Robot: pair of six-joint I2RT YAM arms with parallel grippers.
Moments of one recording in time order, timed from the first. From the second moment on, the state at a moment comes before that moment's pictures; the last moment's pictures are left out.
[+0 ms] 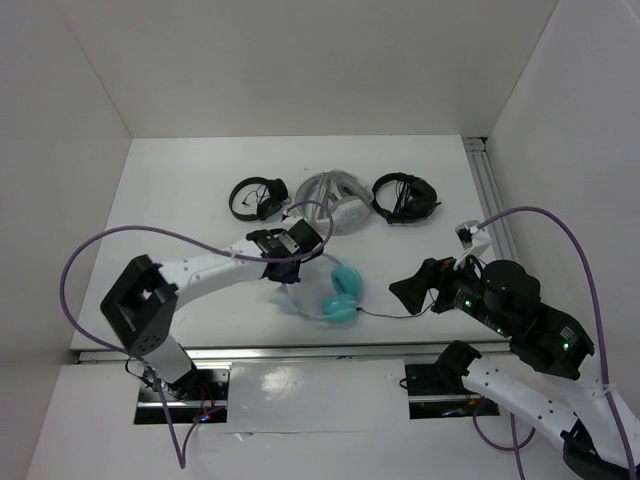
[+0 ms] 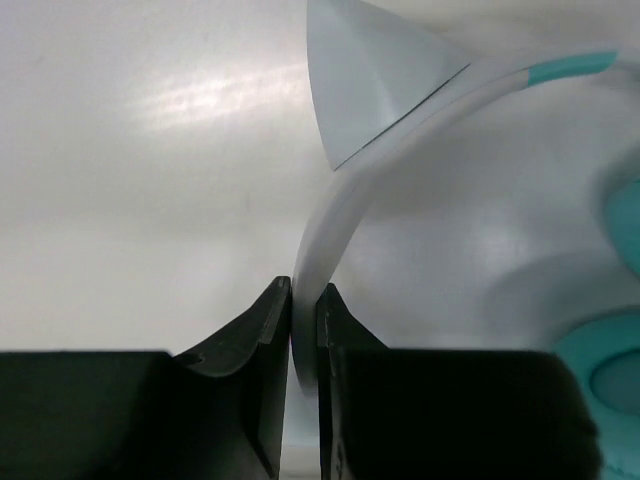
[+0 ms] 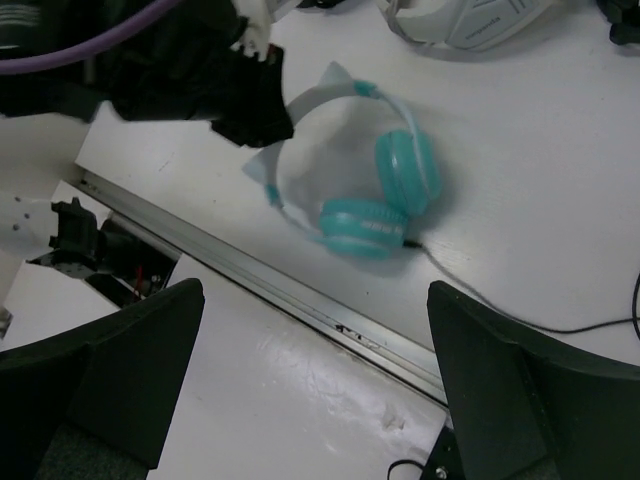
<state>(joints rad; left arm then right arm) -0.76 1.68 1.12 -0.62 -0.35 -0.59 0.75 0.49 1.04 -0.93 0.07 0.54</state>
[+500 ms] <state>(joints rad) -0.92 1.13 1.41 -1.39 -0.63 -0.81 0.74 0.61 0.76 -0.45 -0.18 0.43</state>
